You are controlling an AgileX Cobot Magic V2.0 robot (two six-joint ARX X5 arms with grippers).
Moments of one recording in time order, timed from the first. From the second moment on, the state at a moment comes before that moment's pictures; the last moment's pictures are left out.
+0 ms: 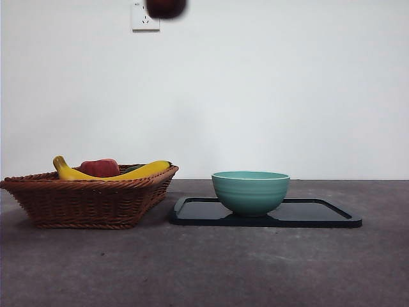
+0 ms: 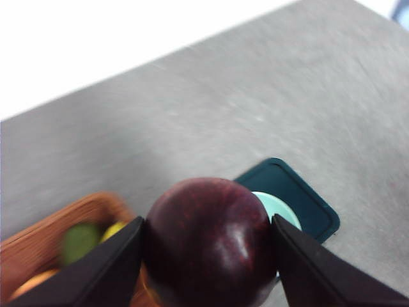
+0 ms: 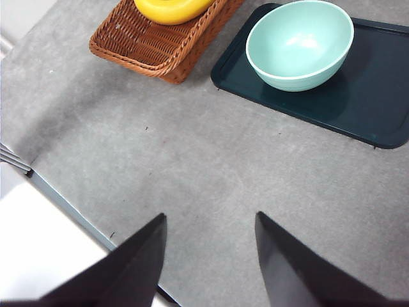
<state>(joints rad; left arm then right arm) -0.52 1.52 1.78 -0.79 0.10 0.05 0.37 0.62 0.83 -0.90 -0.41 0.14</state>
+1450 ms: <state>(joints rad) -0.34 1.56 0.93 -0.10 0.10 0.04 0.37 0.62 0.83 -0.90 -0.41 0.14</state>
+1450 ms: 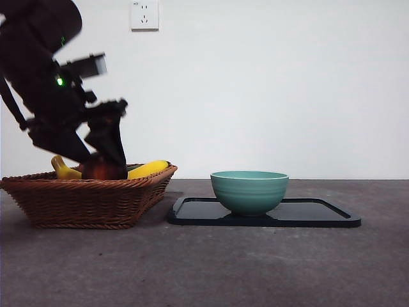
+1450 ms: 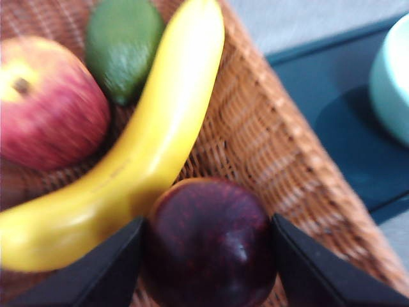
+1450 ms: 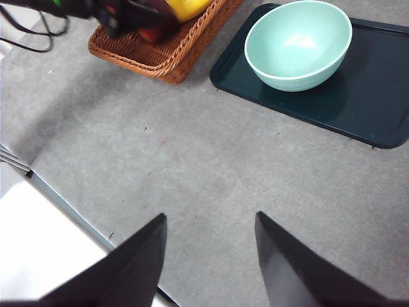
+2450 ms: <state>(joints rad) -0.34 1.47 0.93 -0.10 0.10 0.04 0.37 0.62 0.83 -0.89 -0.41 0.14</state>
